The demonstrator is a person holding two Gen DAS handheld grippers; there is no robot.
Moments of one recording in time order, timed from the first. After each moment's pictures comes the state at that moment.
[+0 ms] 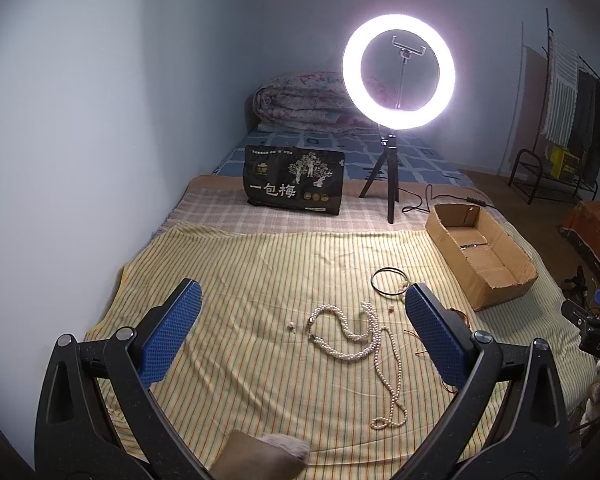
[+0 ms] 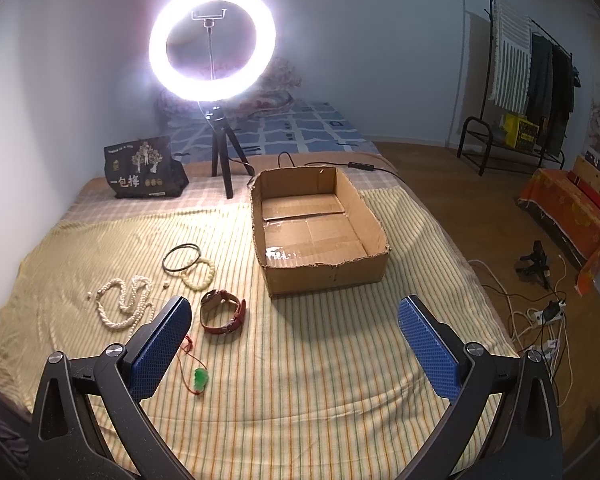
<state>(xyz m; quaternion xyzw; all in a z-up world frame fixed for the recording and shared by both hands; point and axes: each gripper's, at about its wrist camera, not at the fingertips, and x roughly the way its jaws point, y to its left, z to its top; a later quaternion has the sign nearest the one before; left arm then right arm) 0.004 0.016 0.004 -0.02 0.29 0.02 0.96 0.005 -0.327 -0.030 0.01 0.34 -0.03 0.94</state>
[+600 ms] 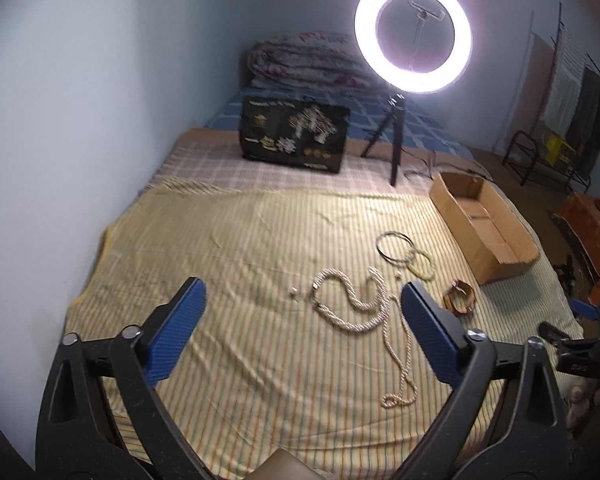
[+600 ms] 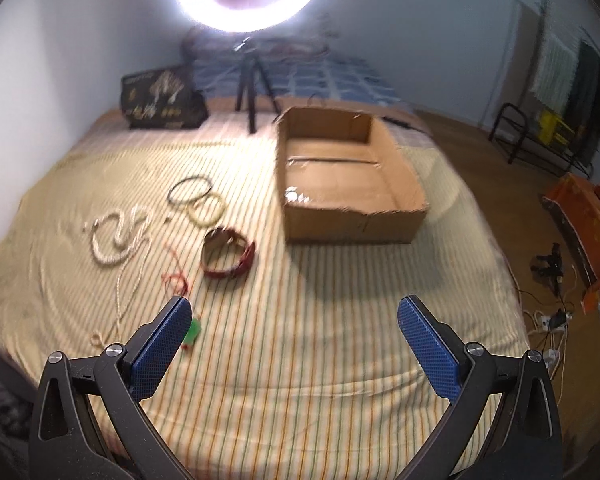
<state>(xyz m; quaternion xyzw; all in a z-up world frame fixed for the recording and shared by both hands) 0.030 0.040 -0.030 -0.05 0.37 -0.02 0.93 0.021 -0.314 -0.076 -0.04 0.43 0.03 0.90</state>
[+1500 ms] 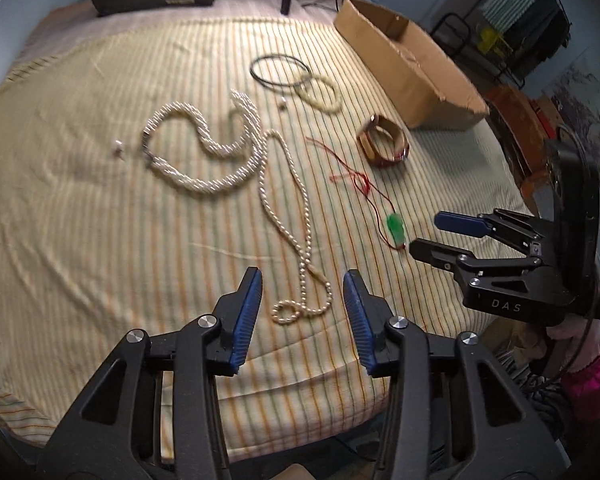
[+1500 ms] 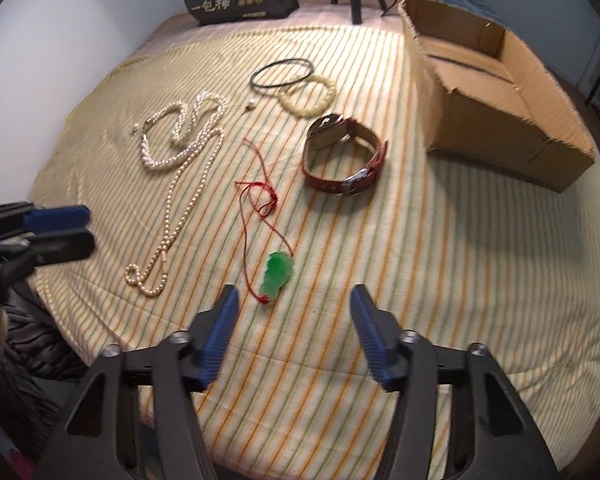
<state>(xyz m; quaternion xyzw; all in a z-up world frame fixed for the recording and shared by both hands) 0.054 -0.049 -0.143 -0.05 0.58 -0.20 0.79 0.053 -0.263 -0.148 -0.02 0.57 0.17 0.80</state>
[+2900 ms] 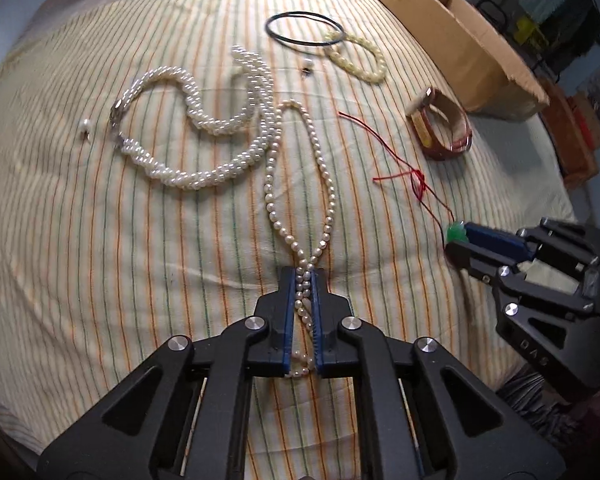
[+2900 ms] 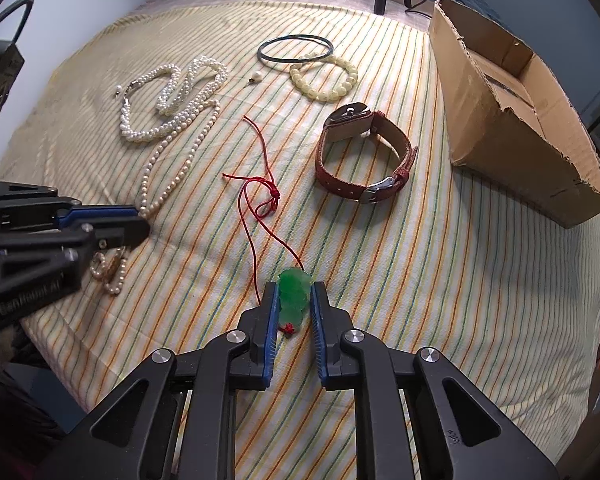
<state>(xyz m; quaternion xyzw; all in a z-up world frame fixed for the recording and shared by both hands) 0.088 -0.074 -0.193 -0.05 0.61 -0.13 0.78 0.071 -0.241 -0.178 -0.11 0.58 0.16 0.80</state>
